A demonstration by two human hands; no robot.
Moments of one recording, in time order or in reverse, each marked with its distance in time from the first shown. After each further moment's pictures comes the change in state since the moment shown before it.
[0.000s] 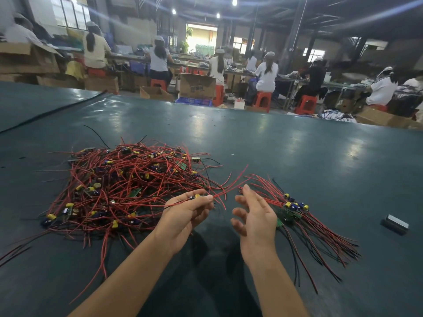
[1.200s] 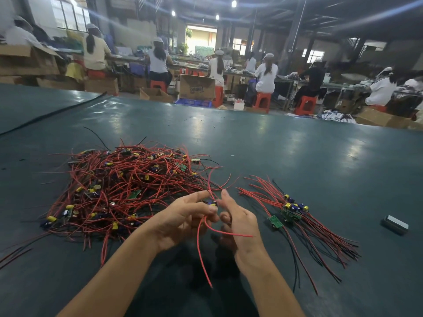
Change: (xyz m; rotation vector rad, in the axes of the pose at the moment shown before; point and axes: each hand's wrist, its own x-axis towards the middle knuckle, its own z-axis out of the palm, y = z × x) left_hand -0.013 0.024 -0.005 0.330 -0.416 -0.172; right_hand -0.009 0.007 0.003 -0.295 -0.232 0.154
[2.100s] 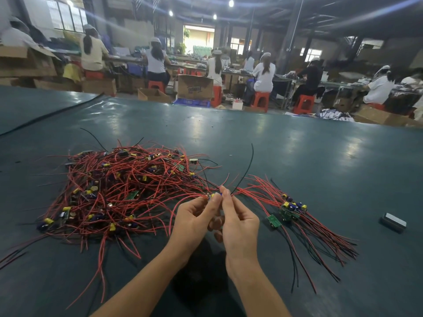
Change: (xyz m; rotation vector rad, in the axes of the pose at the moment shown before) left_hand 0.014 -0.037 0.027 0.205 0.317 0.521; right_hand -0.019 0.000 0.018 0.162 0.080 -0.310
